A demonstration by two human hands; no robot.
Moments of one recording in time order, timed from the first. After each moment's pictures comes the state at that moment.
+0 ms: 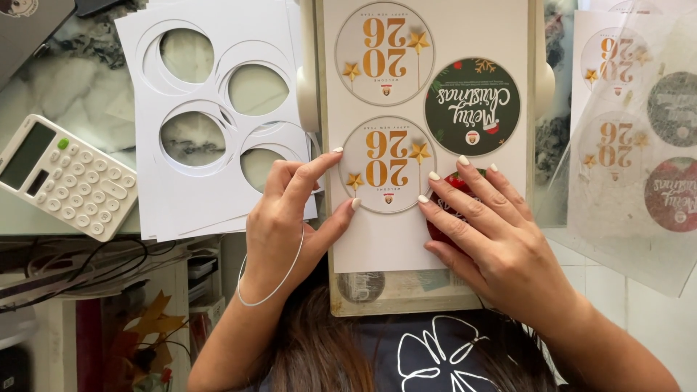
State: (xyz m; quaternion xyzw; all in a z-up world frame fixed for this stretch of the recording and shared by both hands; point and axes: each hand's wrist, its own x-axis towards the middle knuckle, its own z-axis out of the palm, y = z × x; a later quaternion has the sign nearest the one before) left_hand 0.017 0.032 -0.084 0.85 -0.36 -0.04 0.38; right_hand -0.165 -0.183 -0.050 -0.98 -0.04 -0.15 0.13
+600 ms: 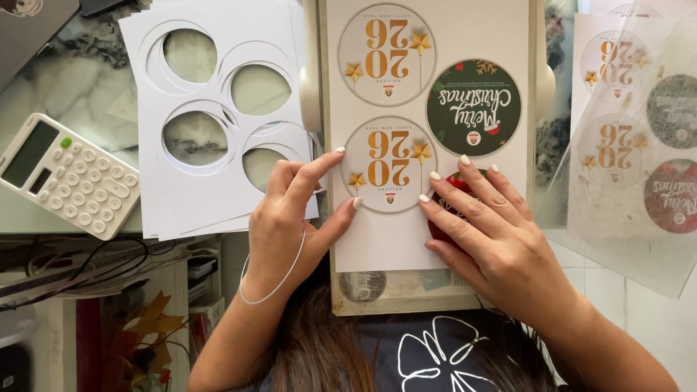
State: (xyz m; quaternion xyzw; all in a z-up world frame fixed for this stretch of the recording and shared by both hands) left_hand 0.016 0.032 -0.087 0.85 -0.35 -0.05 0.38; right_hand -0.164 -0.183 -0.049 -0.98 -0.04 -0.15 0.13
